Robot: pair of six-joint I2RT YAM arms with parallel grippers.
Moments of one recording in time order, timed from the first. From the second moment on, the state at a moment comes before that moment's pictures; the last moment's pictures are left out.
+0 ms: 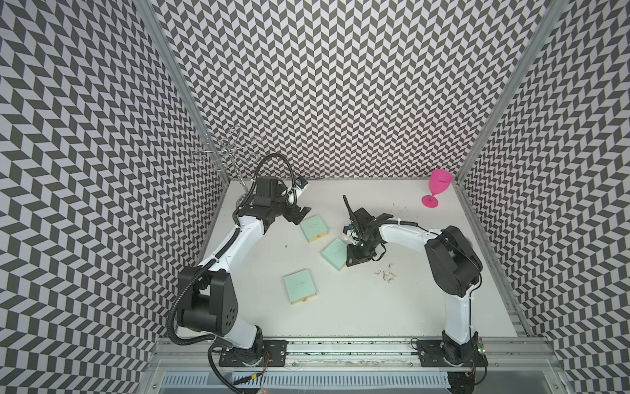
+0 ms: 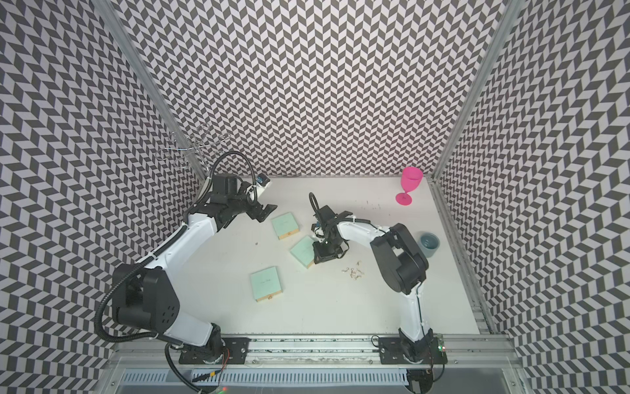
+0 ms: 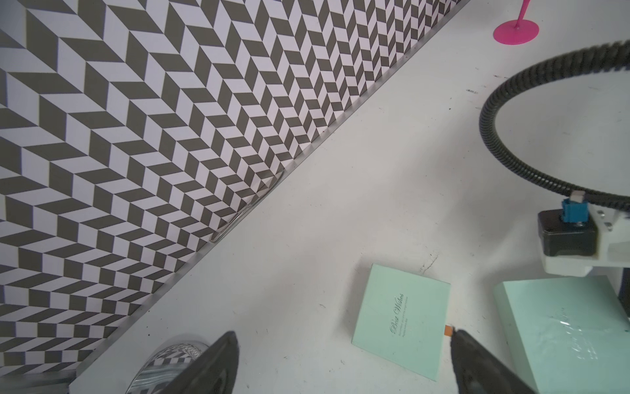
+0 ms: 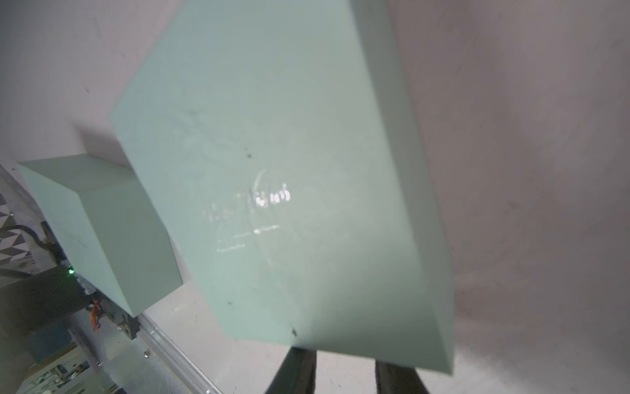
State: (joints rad) left arm -0.19 1.55 1.25 -0.32 0.34 0.56; right arm 0.62 2.03 1.43 -0.79 -0.41 0.20
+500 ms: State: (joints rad) left arm -0.34 1.62 1.26 -0.39 0.39 0.58; right arm 0.50 1.96 1.40 -0.77 -0.42 0.21
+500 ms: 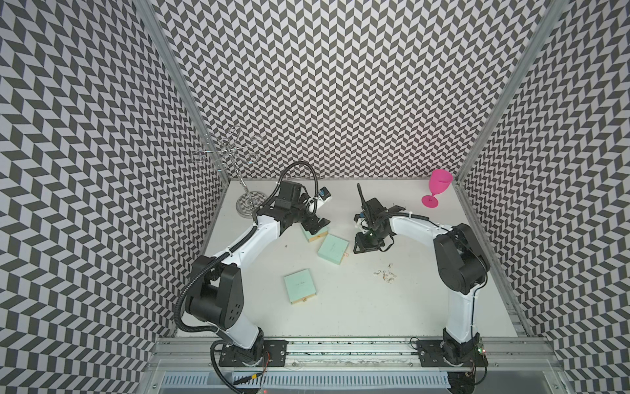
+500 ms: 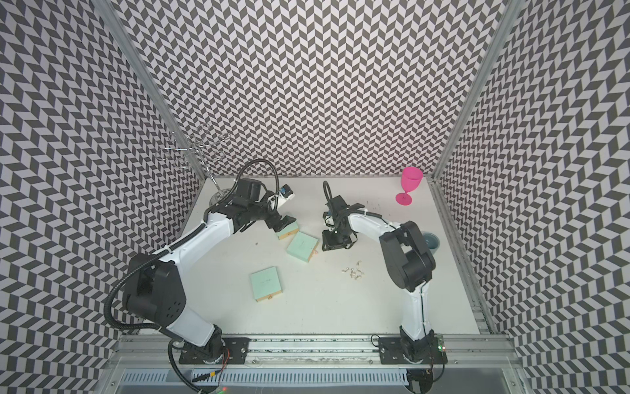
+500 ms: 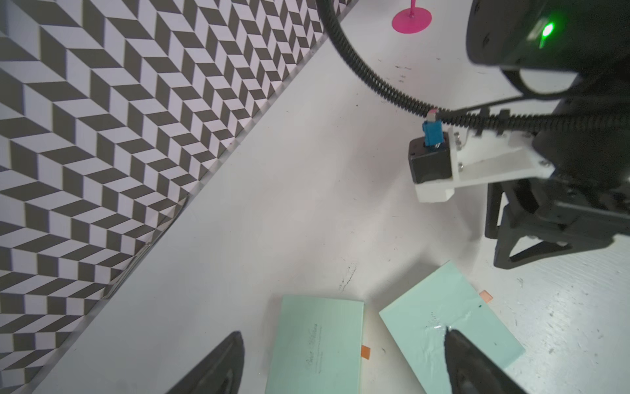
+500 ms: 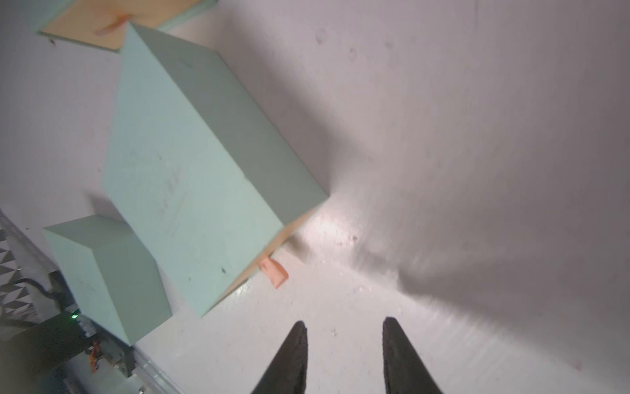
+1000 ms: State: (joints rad) left arm -0.34 1.71 1.19 -0.37 0.45 0.53; right arm 0.50 1.91 1.26 -0.52 -0.66 0.44
